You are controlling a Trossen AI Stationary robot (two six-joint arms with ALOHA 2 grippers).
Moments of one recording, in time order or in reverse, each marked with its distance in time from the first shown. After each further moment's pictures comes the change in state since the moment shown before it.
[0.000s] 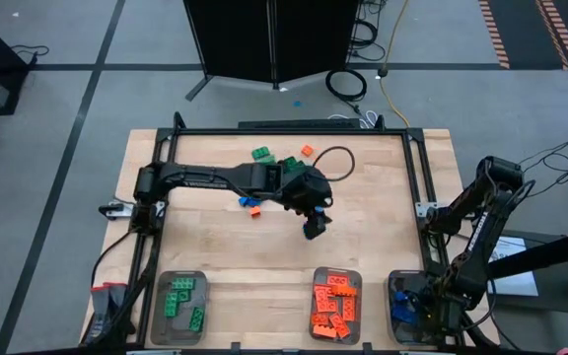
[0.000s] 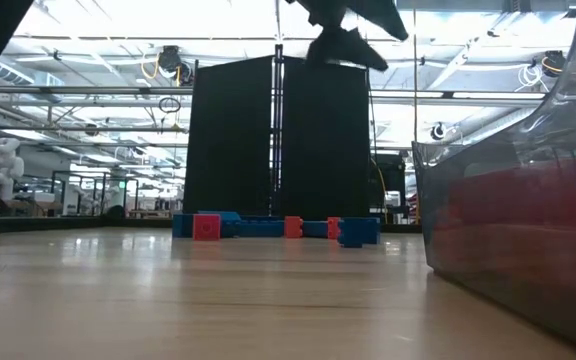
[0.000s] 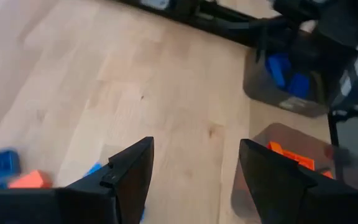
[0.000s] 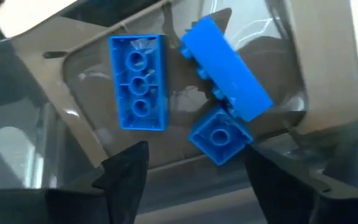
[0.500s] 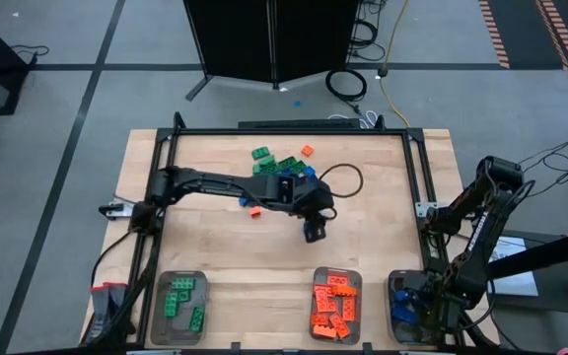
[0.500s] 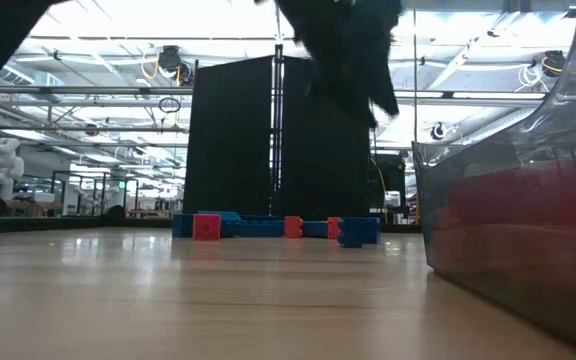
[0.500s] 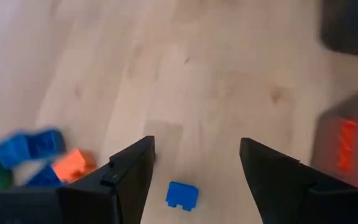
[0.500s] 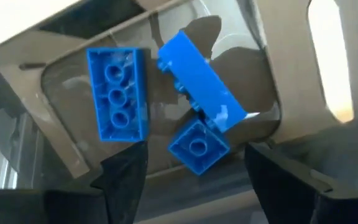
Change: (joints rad) left arm -0.011 0.125 0.002 -0.062 -0.146 0.065; right arm 0.000 0.000 0.000 -0.054 0.038 -0.010
